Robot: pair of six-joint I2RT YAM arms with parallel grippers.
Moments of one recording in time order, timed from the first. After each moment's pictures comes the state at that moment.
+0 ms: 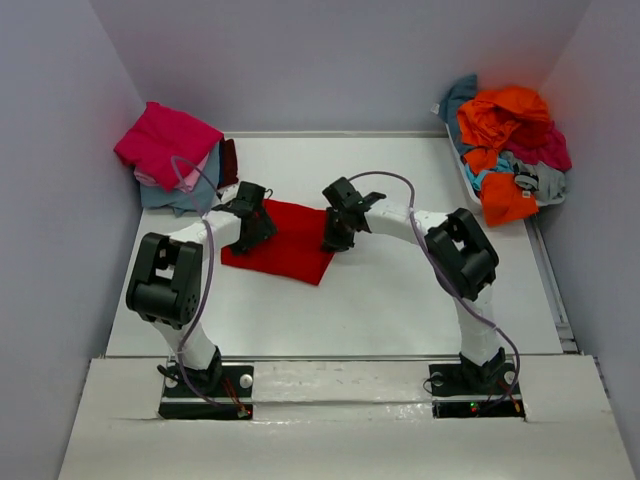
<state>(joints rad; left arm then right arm) -0.29 1.71 1.01 -0.40 -0.27 -0.78 0.68 2.10 1.53 -0.53 -0.05 0.82</state>
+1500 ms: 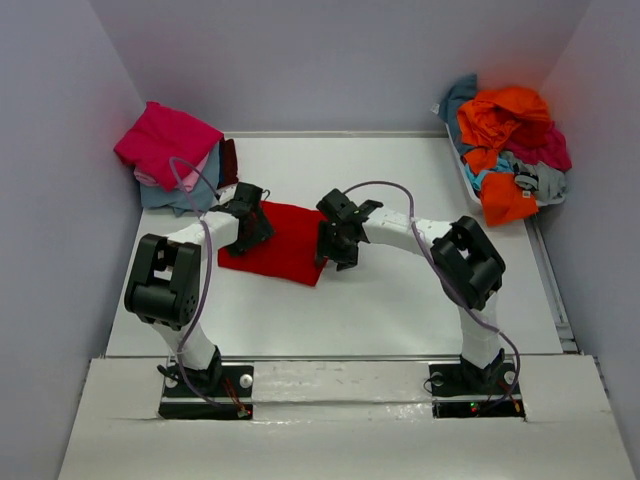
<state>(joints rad) -0.27 1.69 0.99 -0.41 -0.26 -0.75 0.76 2.01 1.48 -0.66 -0.06 0.85</state>
